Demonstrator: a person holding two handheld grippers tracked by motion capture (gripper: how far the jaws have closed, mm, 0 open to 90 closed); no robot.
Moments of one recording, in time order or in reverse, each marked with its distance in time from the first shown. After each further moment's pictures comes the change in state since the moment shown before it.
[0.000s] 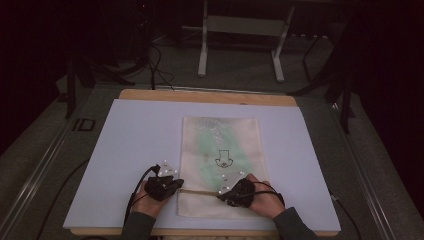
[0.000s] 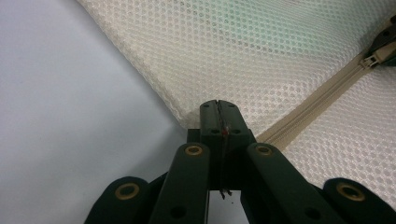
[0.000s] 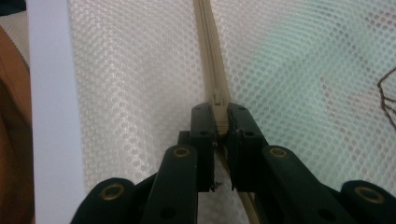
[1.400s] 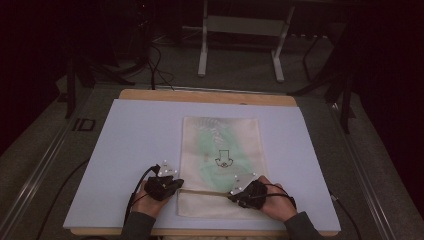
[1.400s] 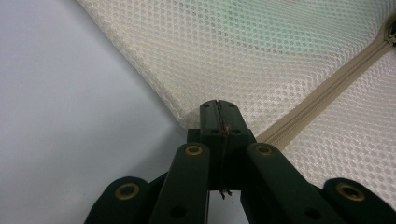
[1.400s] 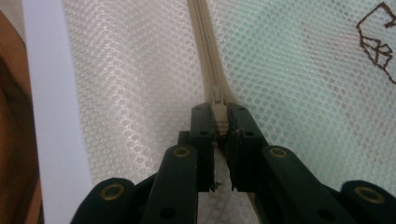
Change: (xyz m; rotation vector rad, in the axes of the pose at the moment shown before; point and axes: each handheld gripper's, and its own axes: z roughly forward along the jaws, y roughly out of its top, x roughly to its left) left arm 0.000 0.000 0.000 0.000 -0.002 0.001; right arm -0.003 -0.026 -0.017 0.021 -0.021 0.044
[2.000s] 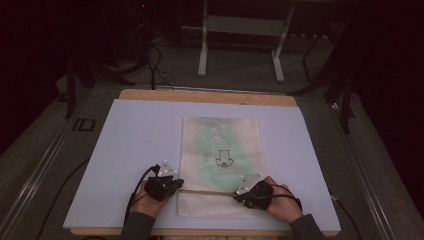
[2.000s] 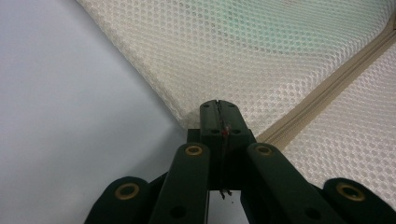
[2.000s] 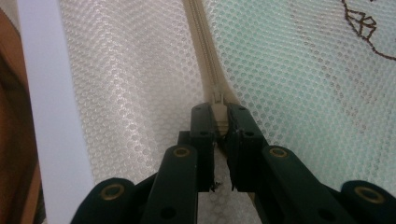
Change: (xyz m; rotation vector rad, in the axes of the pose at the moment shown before) left arm 0.000 0.000 0.000 0.000 -0.001 0.000; right arm -0.003 -0.013 -0.009 0.002 -0.015 0.024
